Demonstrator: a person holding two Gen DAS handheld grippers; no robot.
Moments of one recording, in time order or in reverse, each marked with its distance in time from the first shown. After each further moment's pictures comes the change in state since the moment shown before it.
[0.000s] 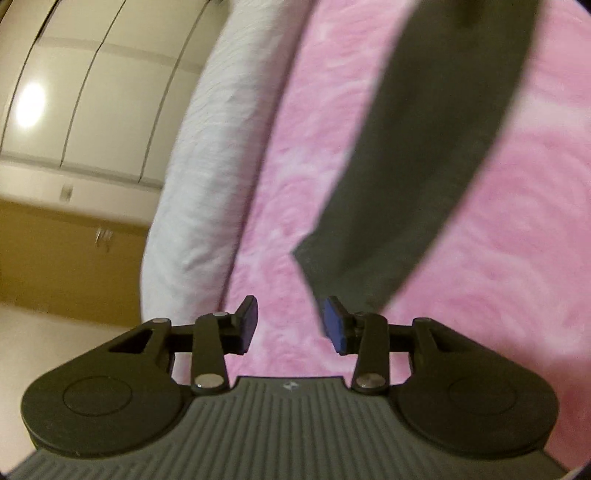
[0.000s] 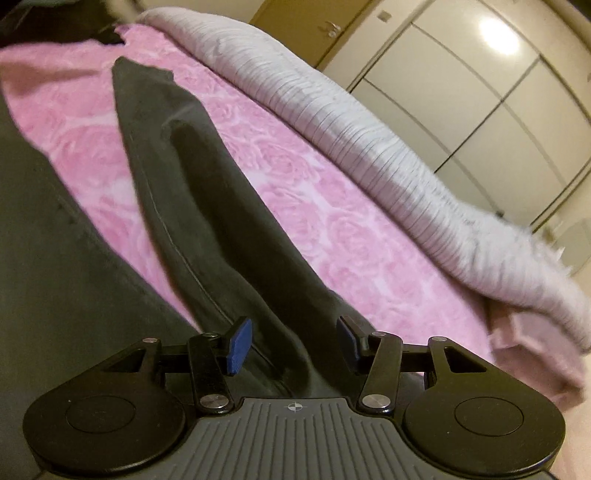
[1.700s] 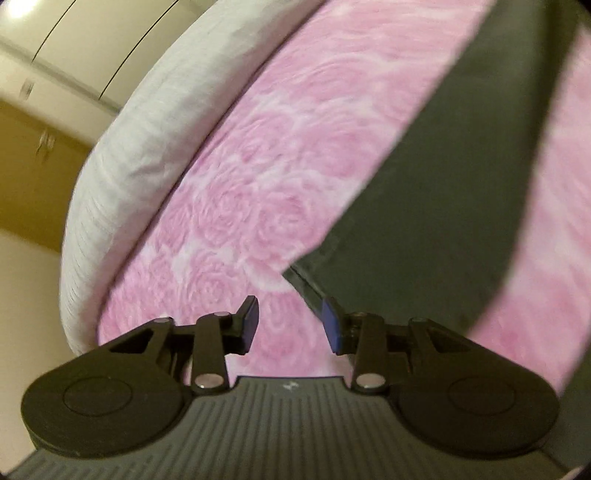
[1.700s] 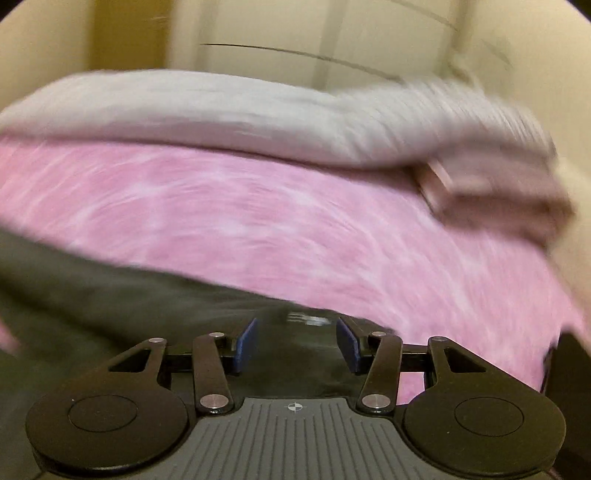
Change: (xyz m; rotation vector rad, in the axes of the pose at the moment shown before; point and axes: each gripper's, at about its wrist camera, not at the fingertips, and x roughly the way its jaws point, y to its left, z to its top) left arm 0.015 0.036 -0.050 -0.338 0.112 -0.276; right arm 0.009 -0.207 -0.083 0.635 0.142 -0.090
